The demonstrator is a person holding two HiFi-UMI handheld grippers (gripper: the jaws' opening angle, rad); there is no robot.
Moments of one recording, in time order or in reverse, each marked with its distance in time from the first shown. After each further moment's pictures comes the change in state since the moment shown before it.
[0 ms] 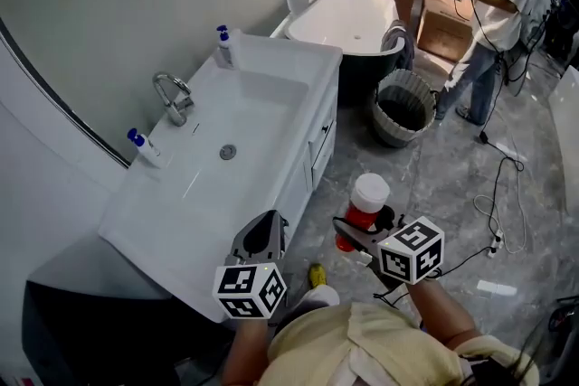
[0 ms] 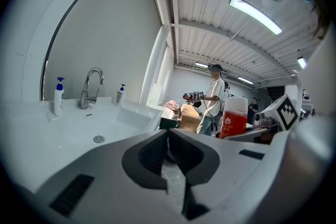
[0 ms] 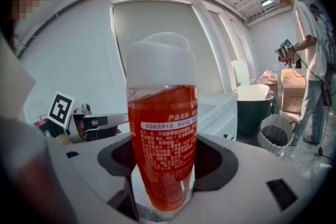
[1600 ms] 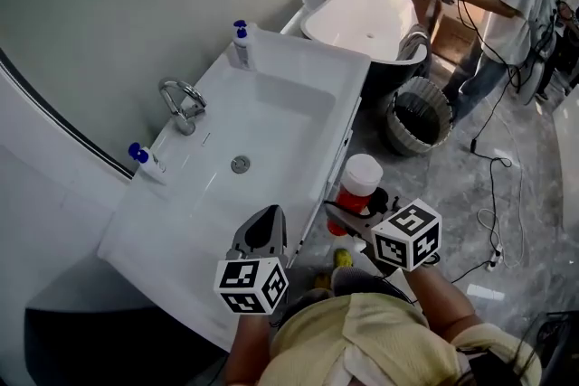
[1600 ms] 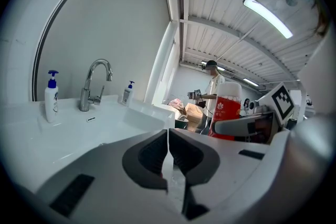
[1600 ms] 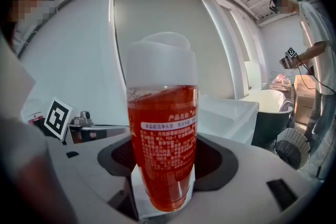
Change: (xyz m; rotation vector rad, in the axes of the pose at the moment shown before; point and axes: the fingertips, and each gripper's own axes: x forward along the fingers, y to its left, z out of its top) left arm 0.074 0.099 0.033 -0.044 0.028 0.015; right arm 0.138 -0.015 0.077 -0.069 0.016 0.048
